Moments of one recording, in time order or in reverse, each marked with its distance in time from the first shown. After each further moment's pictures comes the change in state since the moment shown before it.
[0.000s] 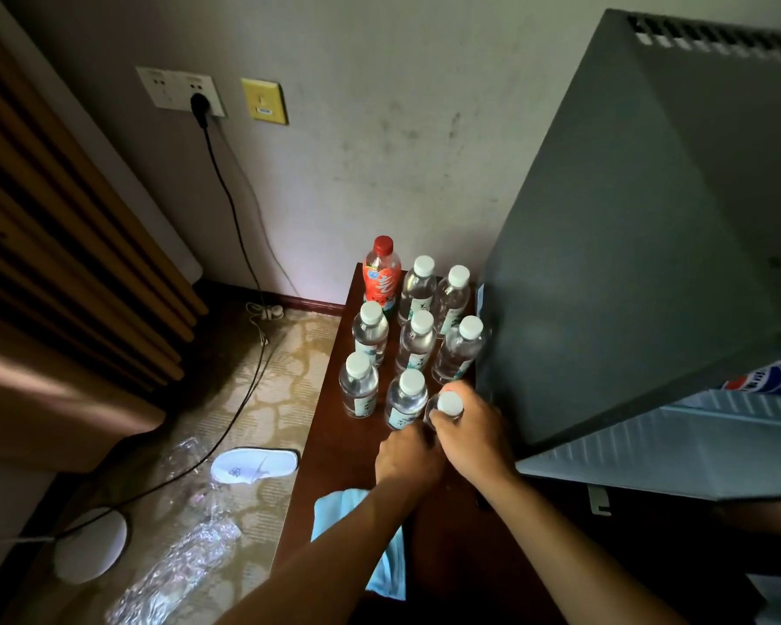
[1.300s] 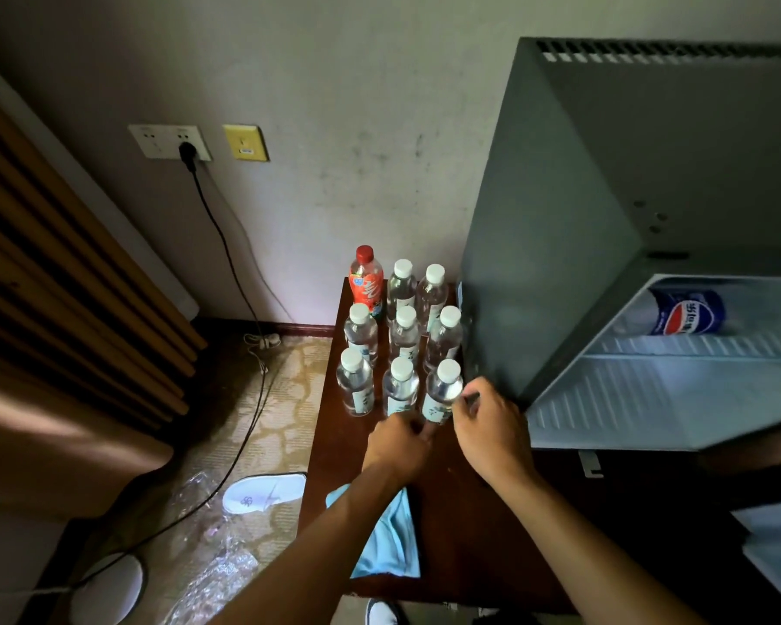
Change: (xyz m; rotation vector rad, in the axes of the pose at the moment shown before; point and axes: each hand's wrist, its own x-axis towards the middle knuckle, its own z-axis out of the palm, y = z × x) left_hand -0.032 -0.004 -0.026 -0.043 0.030 0.136; right_hand -0.045 0.007 -0.026 -0.059 0.161 0.029
